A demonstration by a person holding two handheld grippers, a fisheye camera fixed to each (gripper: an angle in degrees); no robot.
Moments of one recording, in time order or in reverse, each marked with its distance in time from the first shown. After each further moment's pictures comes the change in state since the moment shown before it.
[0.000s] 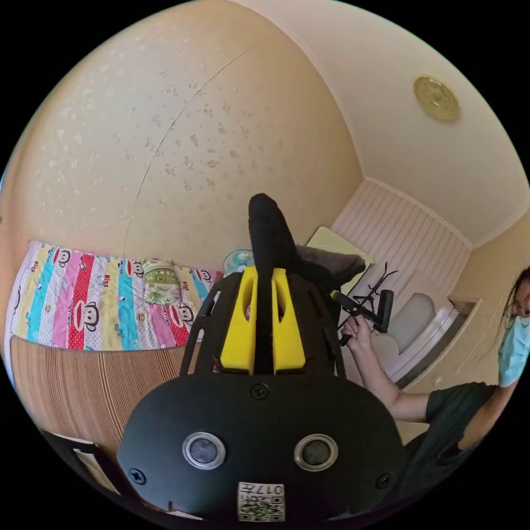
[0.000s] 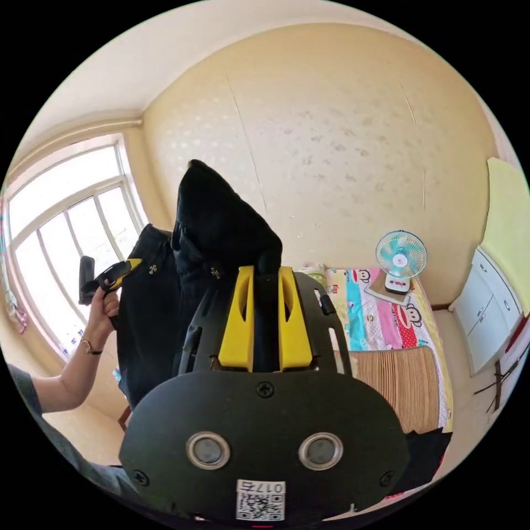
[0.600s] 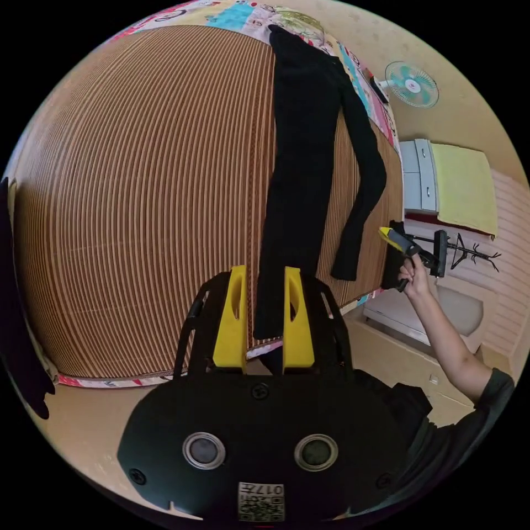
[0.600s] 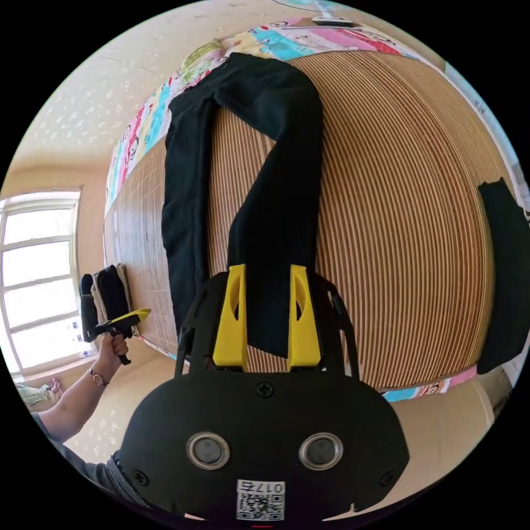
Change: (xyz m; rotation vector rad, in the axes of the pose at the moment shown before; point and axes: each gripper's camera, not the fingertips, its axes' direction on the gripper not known) left arm -0.299 0.615 0.103 -0.976 -0.282 -0.599; right arm 0.244 0.398 0.246 -0.913 0.085 0.532
